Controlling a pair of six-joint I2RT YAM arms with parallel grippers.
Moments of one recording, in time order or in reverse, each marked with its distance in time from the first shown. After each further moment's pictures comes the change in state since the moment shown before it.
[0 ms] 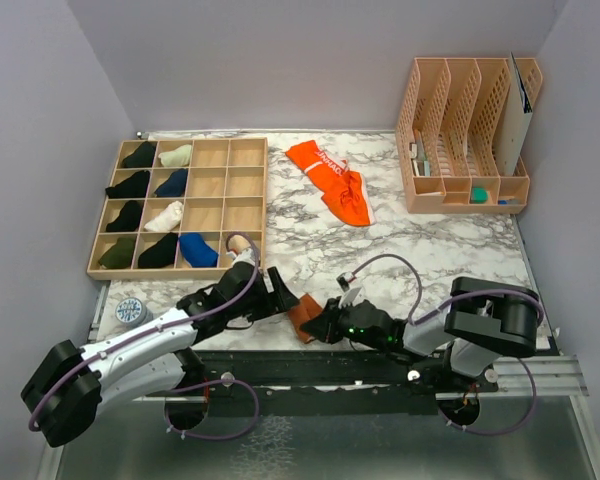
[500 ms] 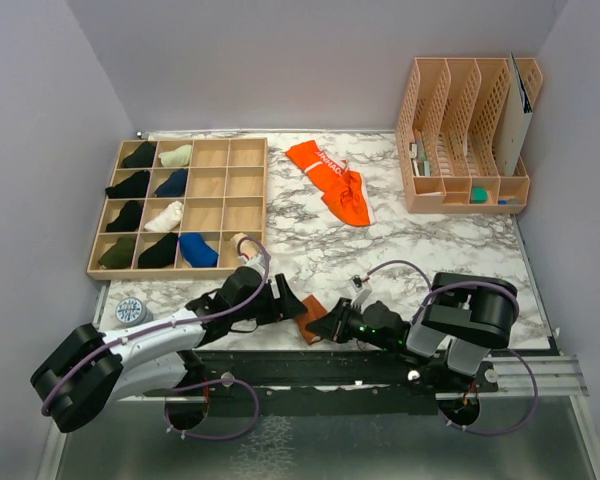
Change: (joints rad) left arm 0.000 0.094 -0.110 0.285 0.156 0.037; right arm -0.080 0.132 -0.135 0.332 -0.099 0.225
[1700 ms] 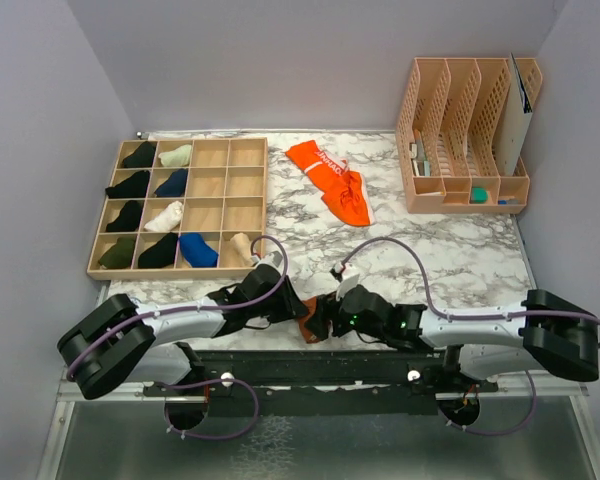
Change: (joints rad) left arm -0.066 0.250 0.087 0.063 -0.092 -0.053; right arm 0.033 -0.485 0.267 -0.994 0.089 -0.368
